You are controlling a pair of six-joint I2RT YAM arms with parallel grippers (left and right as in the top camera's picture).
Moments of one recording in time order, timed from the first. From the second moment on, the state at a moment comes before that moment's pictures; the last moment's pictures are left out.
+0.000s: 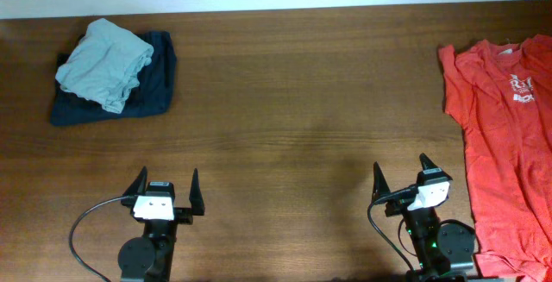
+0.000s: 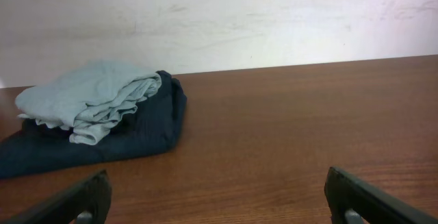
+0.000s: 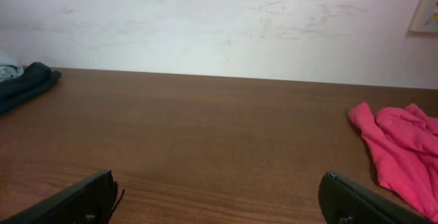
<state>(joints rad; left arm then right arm) -0.09 0.02 0.01 -0.08 -0.03 0.04 0.03 0.01 0.01 -0.06 -0.13 0.00</state>
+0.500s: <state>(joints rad) -0.09 0.02 0.01 -0.08 -0.03 0.04 0.03 0.01 0.01 -0.05 -0.09 -0.01</state>
